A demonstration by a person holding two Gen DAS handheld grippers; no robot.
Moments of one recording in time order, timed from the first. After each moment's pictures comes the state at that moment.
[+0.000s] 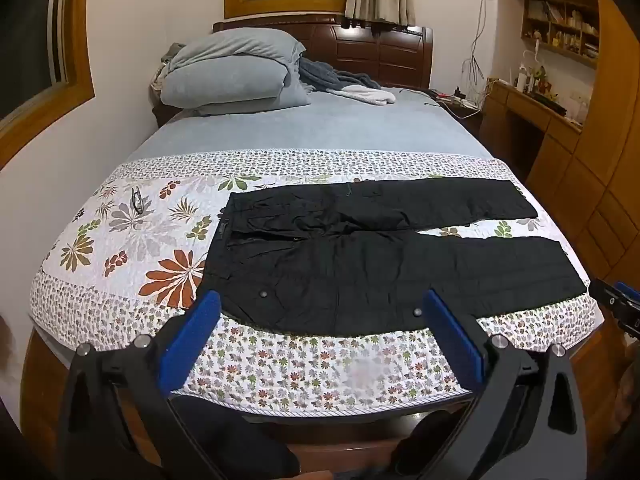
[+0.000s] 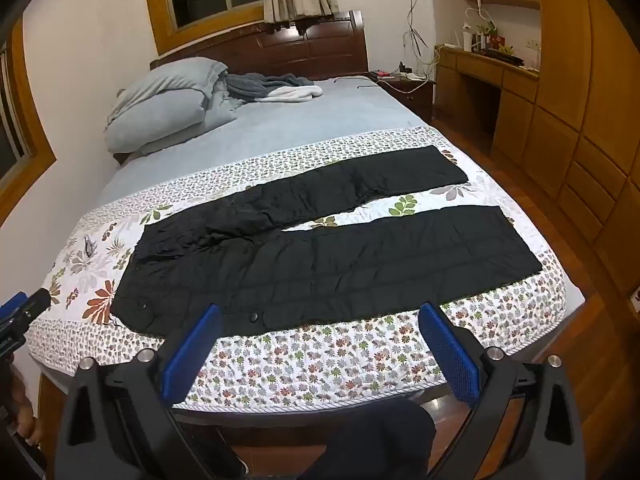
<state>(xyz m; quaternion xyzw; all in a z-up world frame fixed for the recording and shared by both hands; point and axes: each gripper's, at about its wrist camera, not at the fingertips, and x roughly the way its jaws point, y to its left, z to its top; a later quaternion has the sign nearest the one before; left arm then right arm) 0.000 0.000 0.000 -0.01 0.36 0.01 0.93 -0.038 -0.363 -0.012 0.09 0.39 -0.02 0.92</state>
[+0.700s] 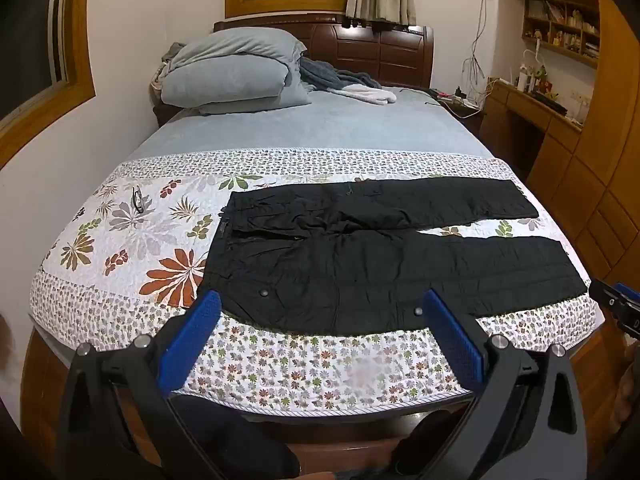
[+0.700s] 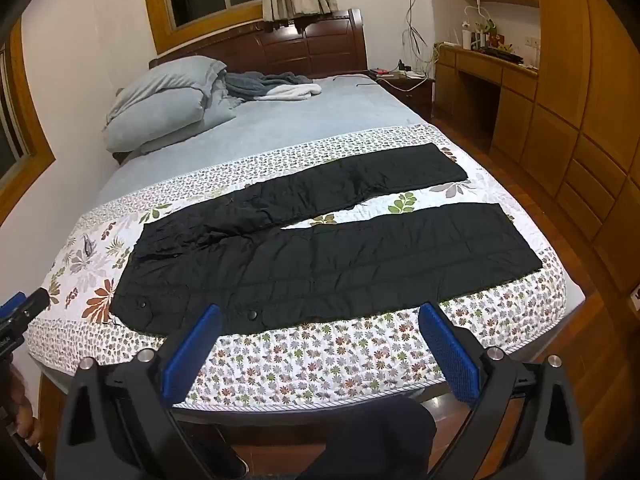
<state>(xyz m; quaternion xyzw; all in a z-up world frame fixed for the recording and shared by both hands) -0.001 -0.002 -0.001 -0.01 0.36 0.01 0.93 -0.039 -0.368 -0.012 0.09 0.39 -0.02 0.92</state>
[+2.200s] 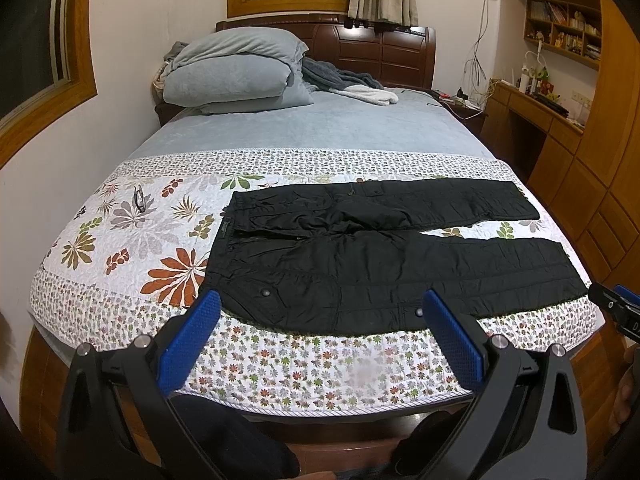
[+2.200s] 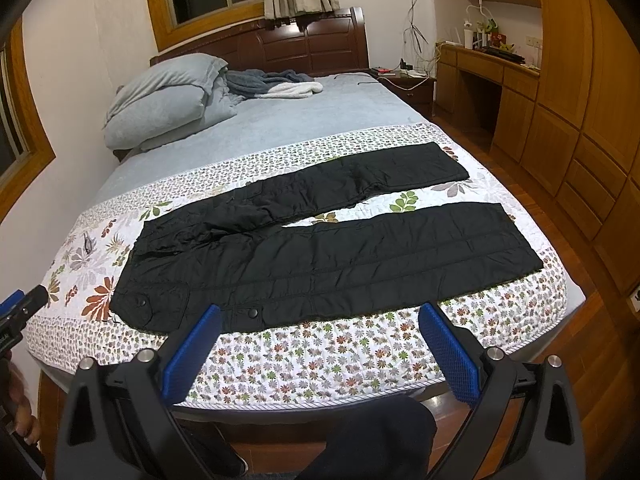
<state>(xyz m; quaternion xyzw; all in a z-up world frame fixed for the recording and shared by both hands) -0.002 0.004 -0.002 -0.01 0.36 0.01 0.93 -0.038 -0.364 -0.014 0.09 0.39 -0.02 0.92</state>
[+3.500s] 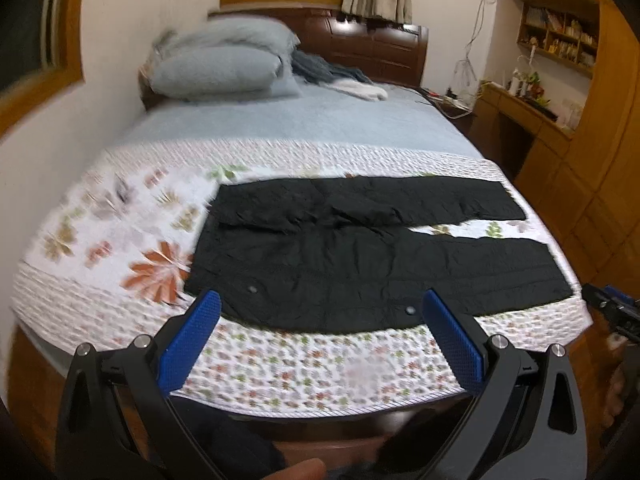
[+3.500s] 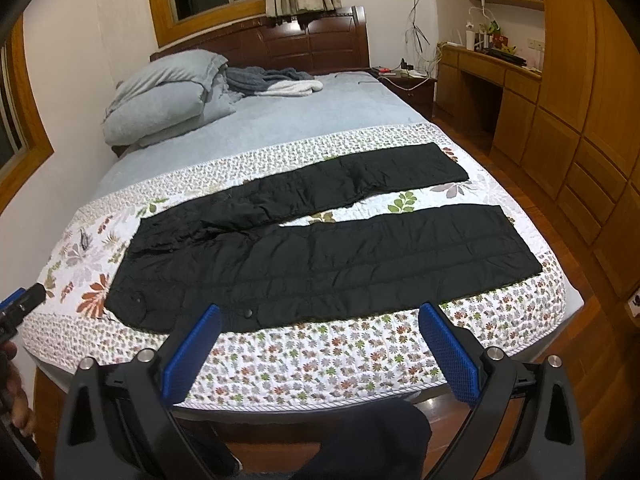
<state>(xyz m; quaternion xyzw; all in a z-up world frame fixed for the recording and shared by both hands) 0.017 0.030 -0.021 -0.07 0.39 -0.04 0.92 -0.027 -0.370 -0.023 0.08 0.40 -0.02 0.91</state>
